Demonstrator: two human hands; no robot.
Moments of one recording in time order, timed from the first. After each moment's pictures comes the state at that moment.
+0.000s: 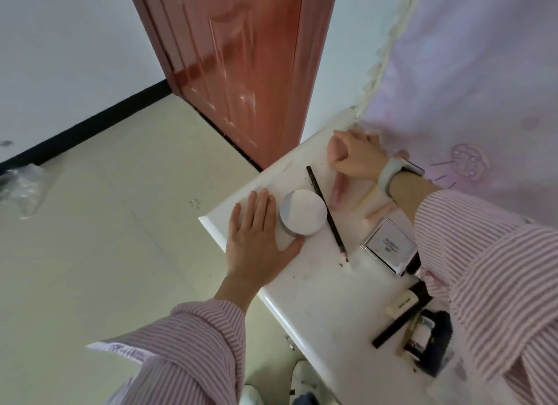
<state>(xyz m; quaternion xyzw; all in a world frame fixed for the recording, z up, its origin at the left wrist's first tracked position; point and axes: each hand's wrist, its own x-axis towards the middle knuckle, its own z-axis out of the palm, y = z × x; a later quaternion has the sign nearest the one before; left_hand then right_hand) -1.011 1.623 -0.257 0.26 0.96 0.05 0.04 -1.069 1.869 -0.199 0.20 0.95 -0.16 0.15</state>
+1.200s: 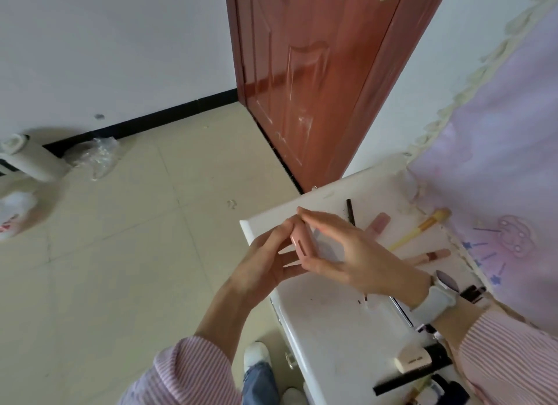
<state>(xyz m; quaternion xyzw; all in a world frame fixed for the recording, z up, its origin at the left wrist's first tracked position) -1.001 1.595 -0.177 -0.07 0.49 0.80 0.34 -0.990 1.764 -0.137 -0.19 0.88 -0.43 0.12</state>
